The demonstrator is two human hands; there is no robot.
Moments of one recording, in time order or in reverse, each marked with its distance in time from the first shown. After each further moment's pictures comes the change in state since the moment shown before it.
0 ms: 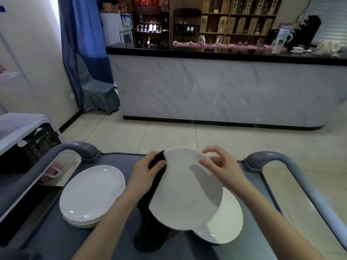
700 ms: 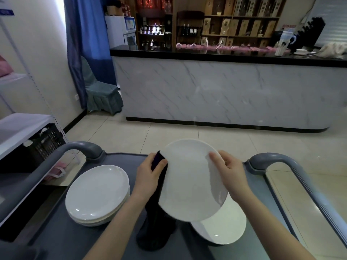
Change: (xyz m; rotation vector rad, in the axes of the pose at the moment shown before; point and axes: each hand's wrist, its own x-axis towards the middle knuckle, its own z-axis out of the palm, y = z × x) left_hand -0.006 -0.005 0.008 -0.055 0.149 -0.084; right_hand -0.004 -0.002 0.016 0.102 0.284 -0.003
